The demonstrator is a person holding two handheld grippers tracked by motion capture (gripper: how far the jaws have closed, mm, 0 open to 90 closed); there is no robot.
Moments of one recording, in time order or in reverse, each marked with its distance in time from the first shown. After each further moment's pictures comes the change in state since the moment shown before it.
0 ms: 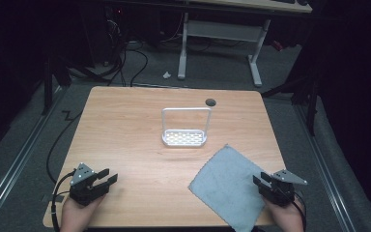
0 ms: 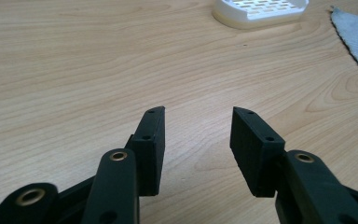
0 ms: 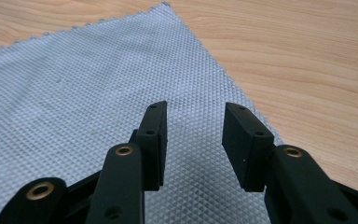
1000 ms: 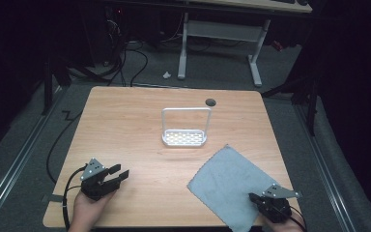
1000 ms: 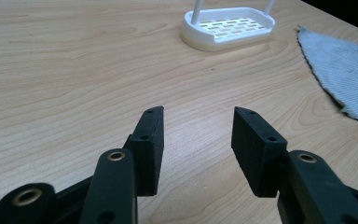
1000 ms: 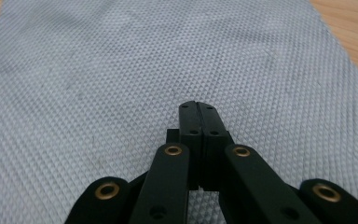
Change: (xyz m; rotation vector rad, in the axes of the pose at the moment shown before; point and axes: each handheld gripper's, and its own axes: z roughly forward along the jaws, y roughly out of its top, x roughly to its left) left arm -0.017 0.017 0.019 -0.044 -0.073 0.020; right arm 0.033 -0.024 -0.017 0.145 0.145 -0.165
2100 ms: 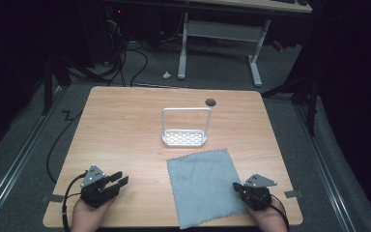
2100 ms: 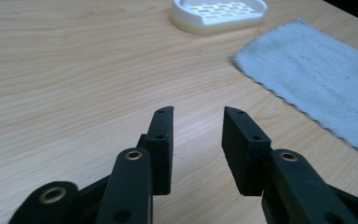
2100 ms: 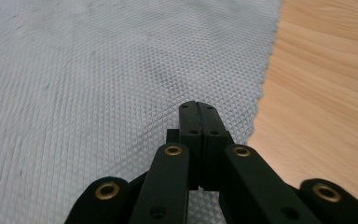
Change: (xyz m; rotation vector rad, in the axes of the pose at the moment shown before) left arm -0.018 -0.010 -0.006 0.045 -0.006 -0.009; right arm 0.022 0.037 0.039 -0.036 0.019 -0.067
